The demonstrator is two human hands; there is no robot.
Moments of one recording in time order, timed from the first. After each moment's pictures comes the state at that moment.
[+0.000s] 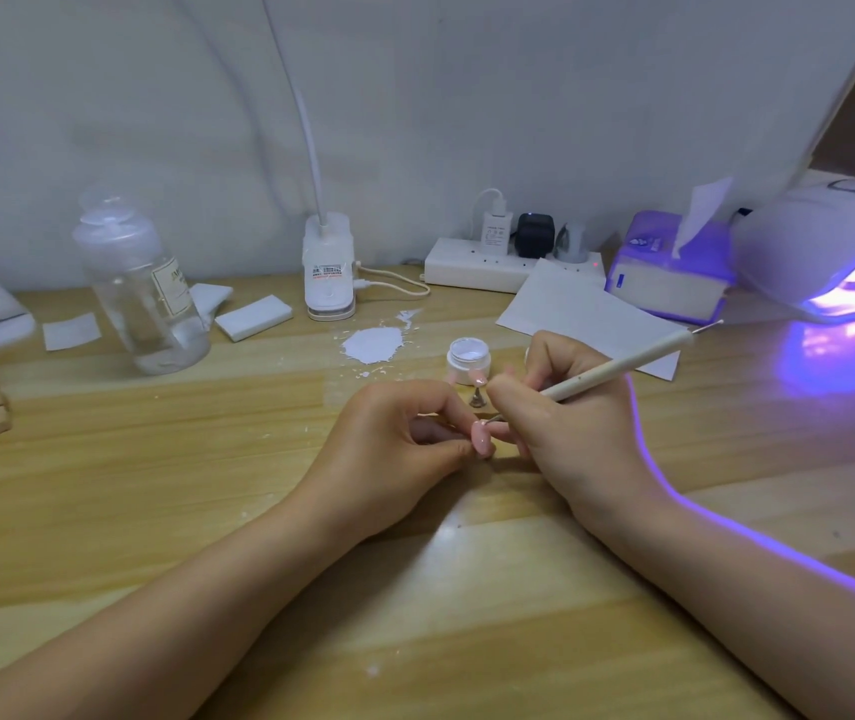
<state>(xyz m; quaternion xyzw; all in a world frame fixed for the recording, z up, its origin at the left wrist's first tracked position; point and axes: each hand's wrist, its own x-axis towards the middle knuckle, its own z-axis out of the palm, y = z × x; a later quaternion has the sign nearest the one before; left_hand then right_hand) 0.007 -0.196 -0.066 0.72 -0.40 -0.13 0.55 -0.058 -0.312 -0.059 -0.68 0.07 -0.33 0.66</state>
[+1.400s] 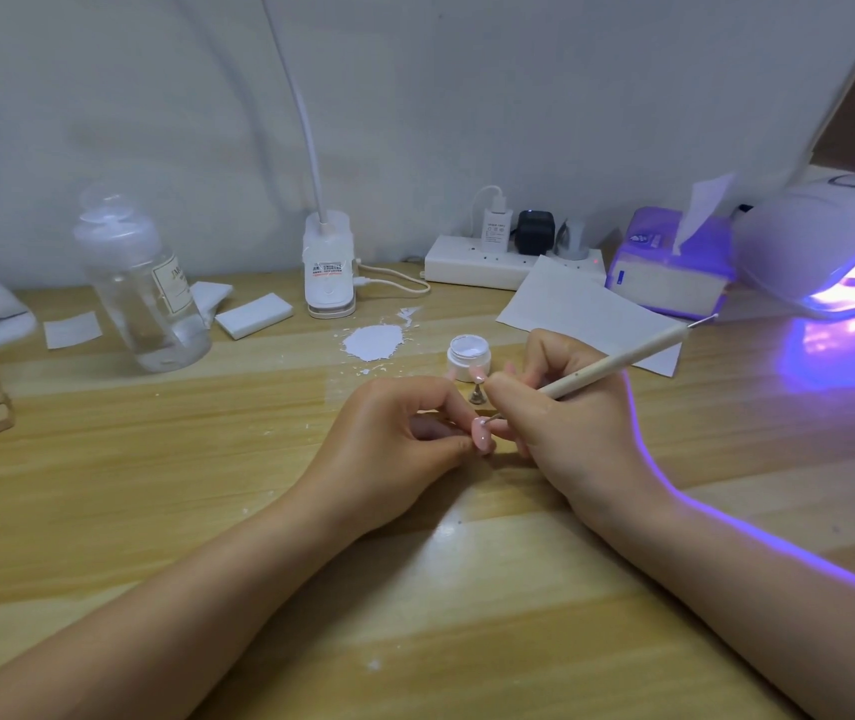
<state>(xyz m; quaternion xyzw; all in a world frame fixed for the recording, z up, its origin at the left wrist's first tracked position) 0.007 -0.196 -0.066 0.72 -0.40 -0.13 0.55 -0.059 -0.312 -0.058 -0.68 0.06 -0.32 0.66</state>
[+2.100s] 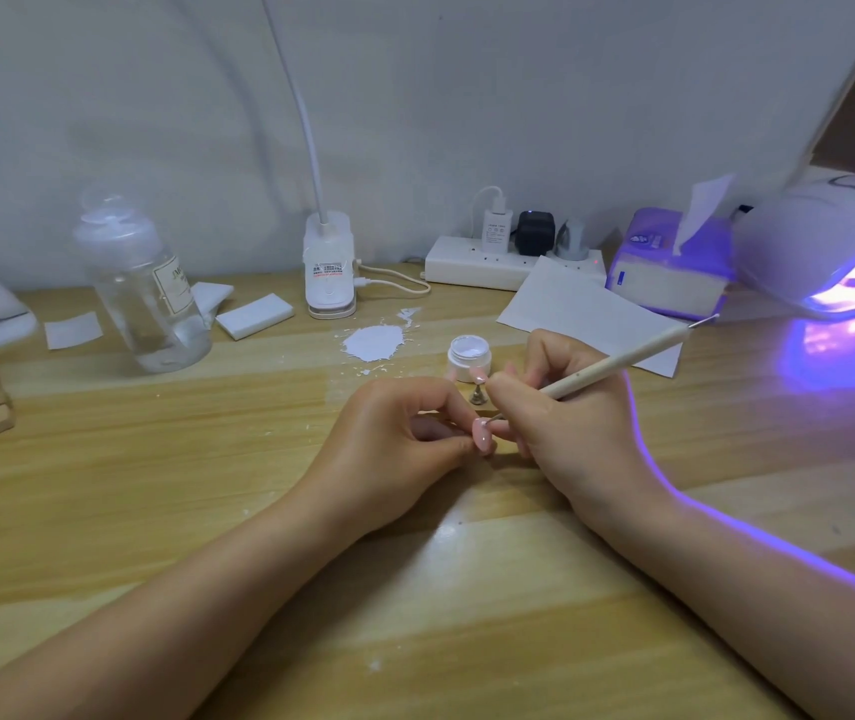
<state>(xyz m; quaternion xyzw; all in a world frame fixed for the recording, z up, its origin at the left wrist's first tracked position) 0.008 -0.196 -0.067 0.72 -0.40 -0.13 0.55 -0.058 -0.312 -0.059 -0.69 0.07 -0.32 0.65</state>
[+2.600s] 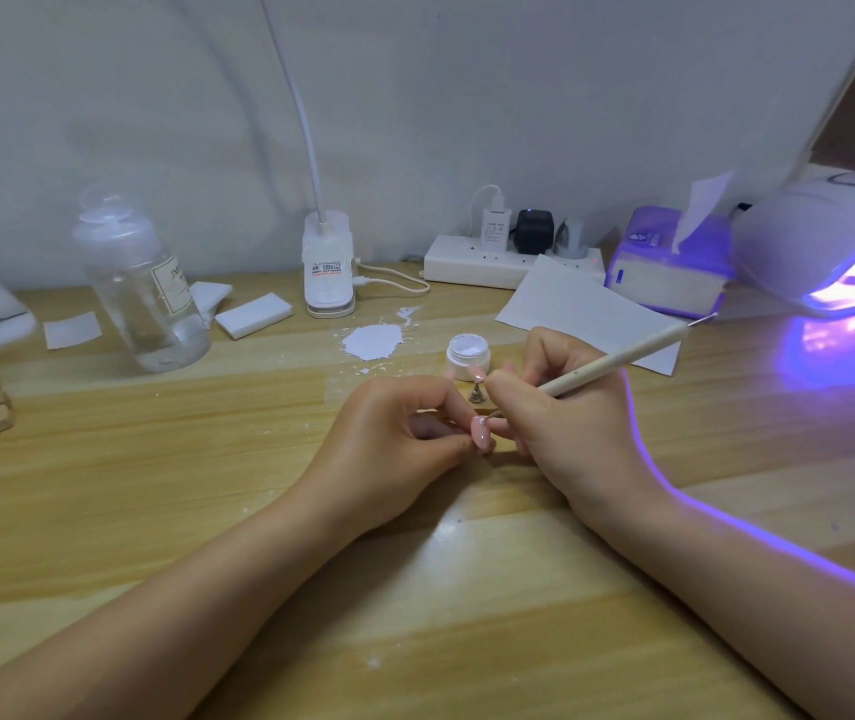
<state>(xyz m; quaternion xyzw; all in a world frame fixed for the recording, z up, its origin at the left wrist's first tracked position) 0.008 -0.197 -0.068 0.72 -0.40 -0.13 0.55 -0.058 -0.313 -0.059 -0.69 0.08 -0.33 0.64</state>
